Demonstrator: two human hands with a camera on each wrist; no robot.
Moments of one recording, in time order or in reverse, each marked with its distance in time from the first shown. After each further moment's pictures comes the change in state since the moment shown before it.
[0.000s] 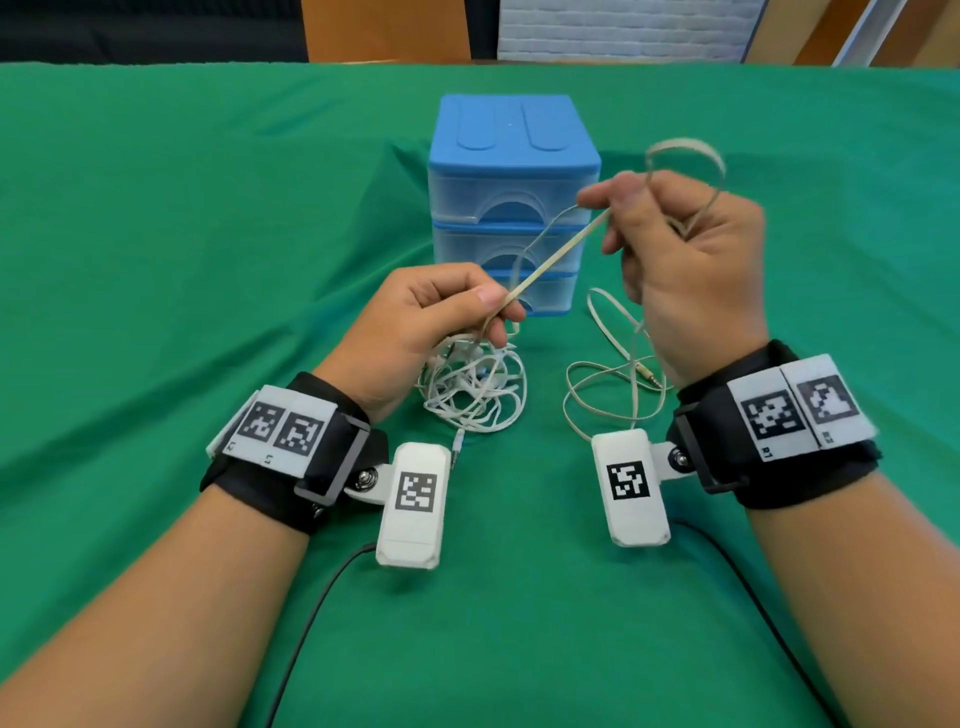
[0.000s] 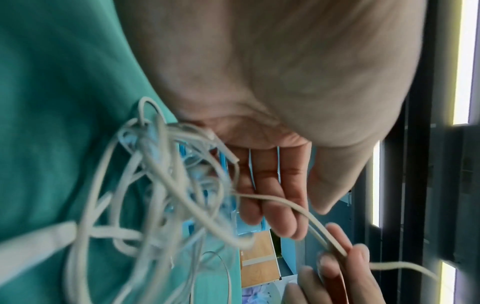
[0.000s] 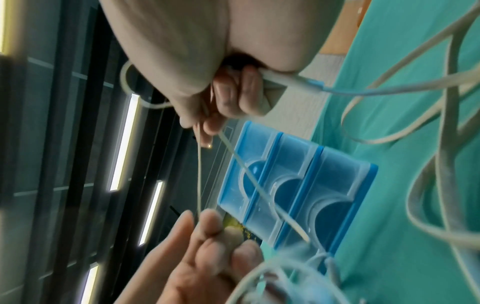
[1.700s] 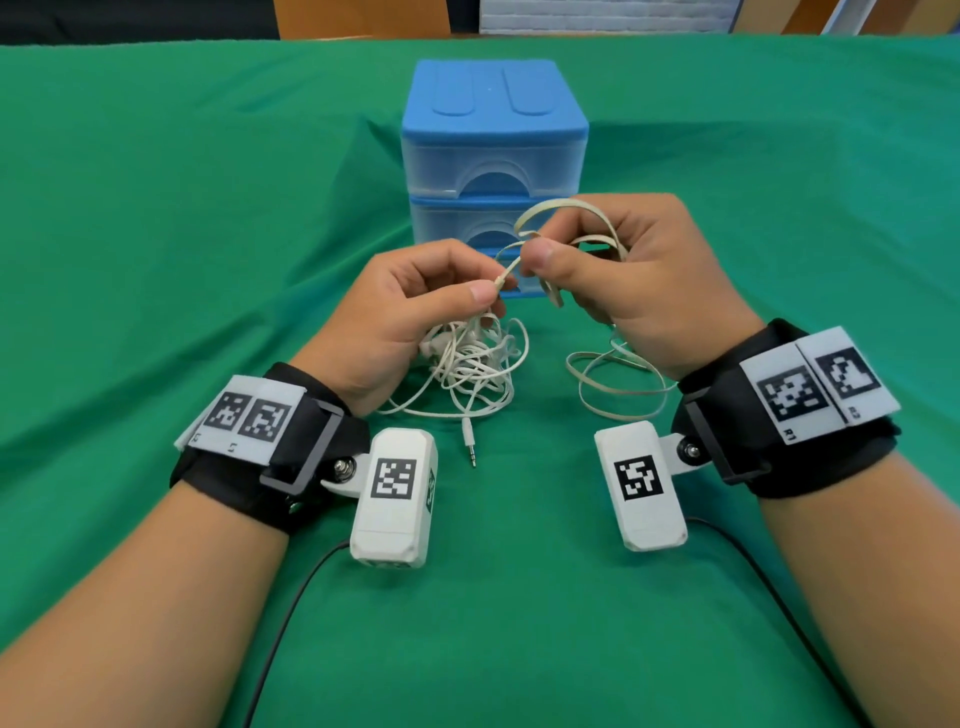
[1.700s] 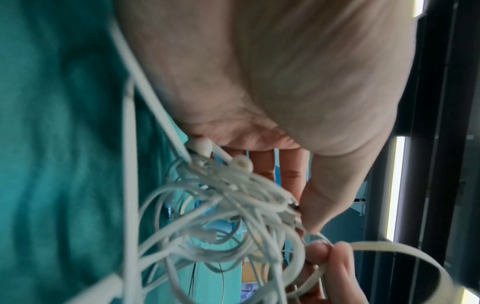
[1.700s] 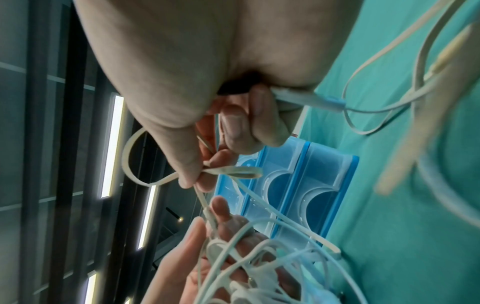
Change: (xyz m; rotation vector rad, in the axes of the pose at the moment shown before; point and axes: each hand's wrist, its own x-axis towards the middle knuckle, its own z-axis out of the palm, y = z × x) left_hand 0.003 -0.011 0.002 -0.107 -0.015 -0.006; right_hand -0.012 0.000 -0.003 -0.076 -0.423 0.100
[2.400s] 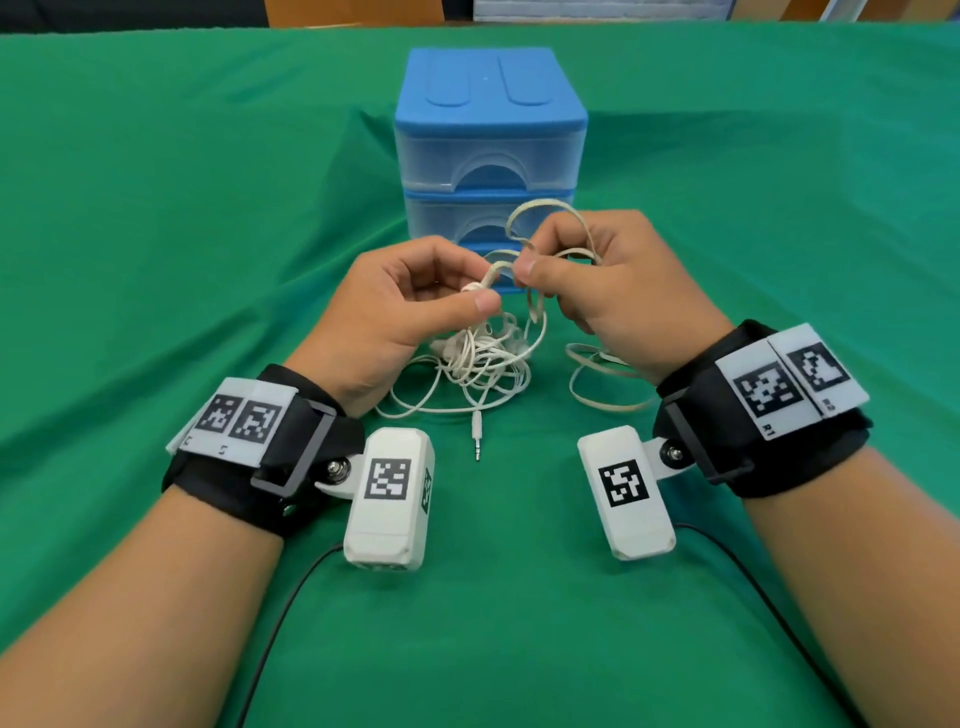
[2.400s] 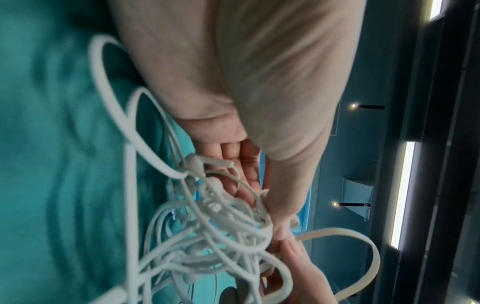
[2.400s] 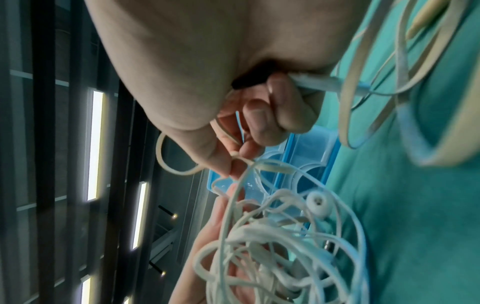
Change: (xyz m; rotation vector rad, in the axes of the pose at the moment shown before) left_hand 0.003 -0.010 -0.004 -0.003 0.082 -0.032; right_hand 0.005 0.014 0.010 -0.084 -0.001 0.158
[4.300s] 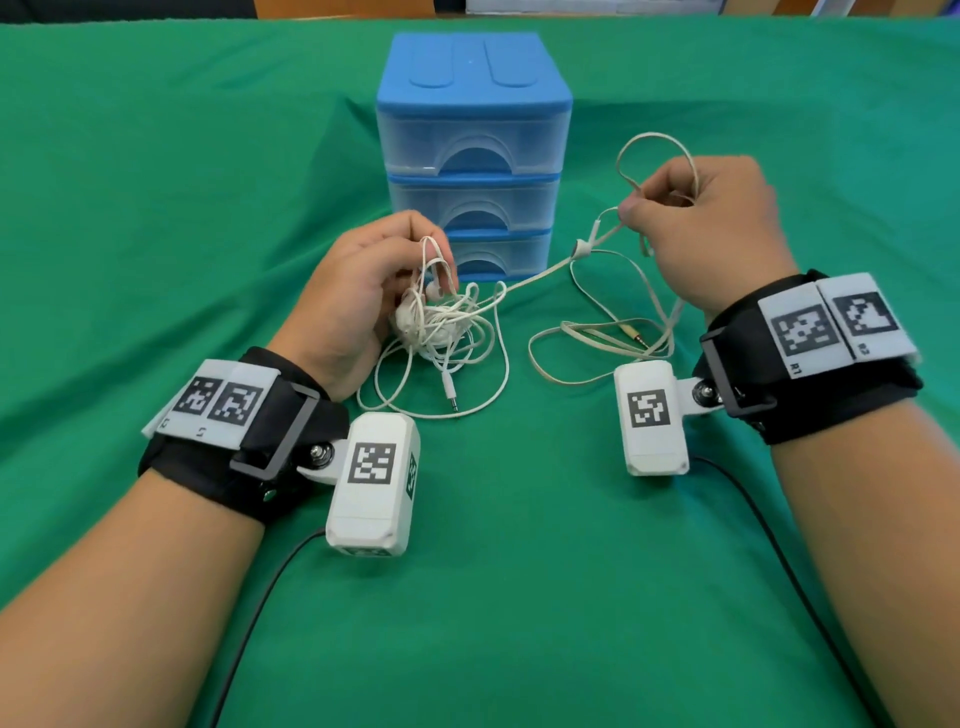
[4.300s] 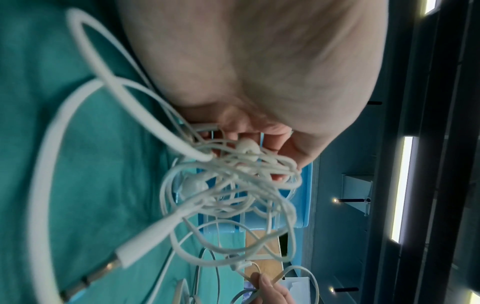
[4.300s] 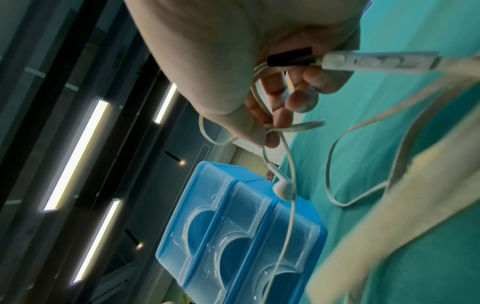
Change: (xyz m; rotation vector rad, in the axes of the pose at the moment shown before) left_hand 0.003 0.011 0.003 -0.036 0.077 -0.101; right_hand 0.013 0.026 -0.057 -0.364 0.479 0.215
